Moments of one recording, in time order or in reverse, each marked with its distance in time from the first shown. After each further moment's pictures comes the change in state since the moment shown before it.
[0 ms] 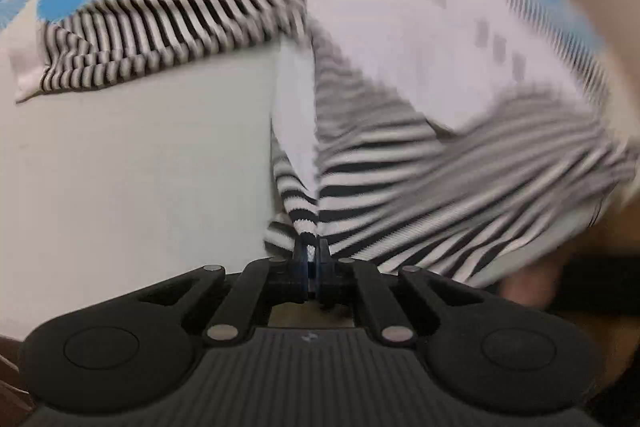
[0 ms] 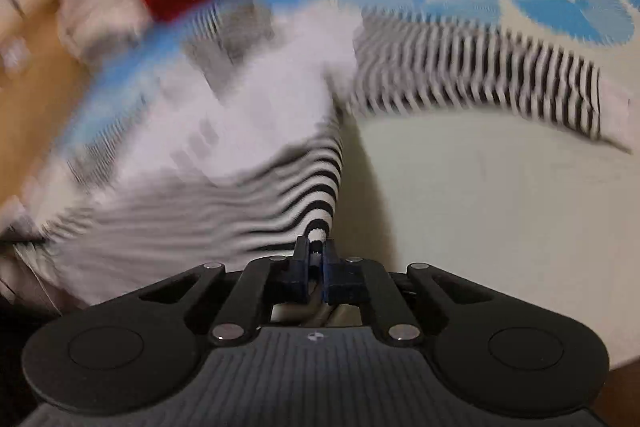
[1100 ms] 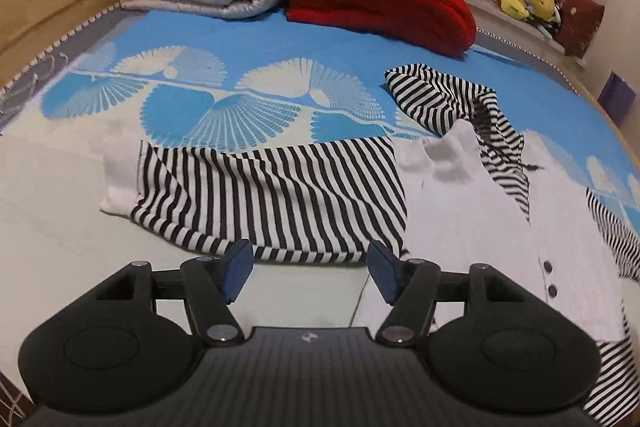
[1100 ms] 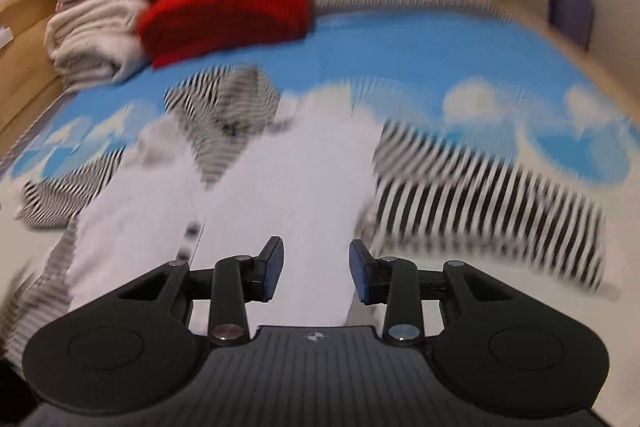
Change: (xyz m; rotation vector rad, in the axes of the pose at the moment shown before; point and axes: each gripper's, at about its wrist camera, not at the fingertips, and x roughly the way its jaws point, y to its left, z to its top) left arm -0.047 0.063 0.099 -0.402 -0.446 0.141; right arm -0.010 0.081 0.093 -0.123 -0.436 -0.153
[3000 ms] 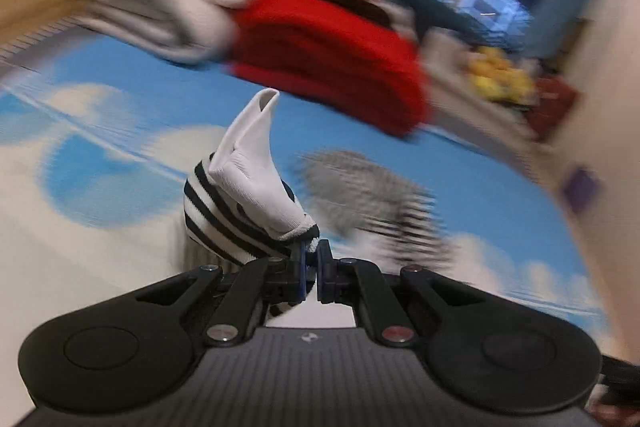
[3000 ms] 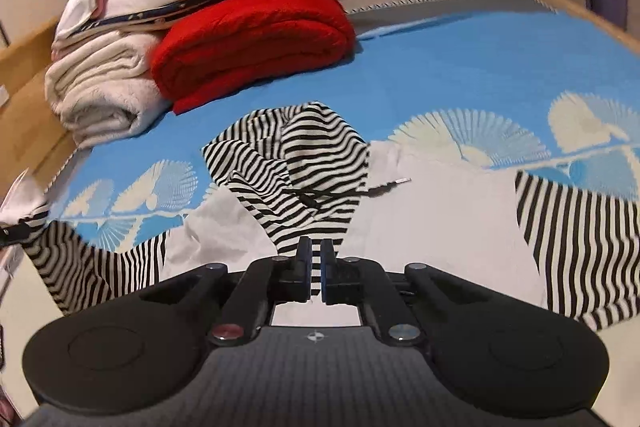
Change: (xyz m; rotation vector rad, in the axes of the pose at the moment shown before) left arm 0.019 -0.115 0.074 -0.150 -0.139 -0.215; right arm 0.138 0.086 0.069 0.220 0.078 0.129
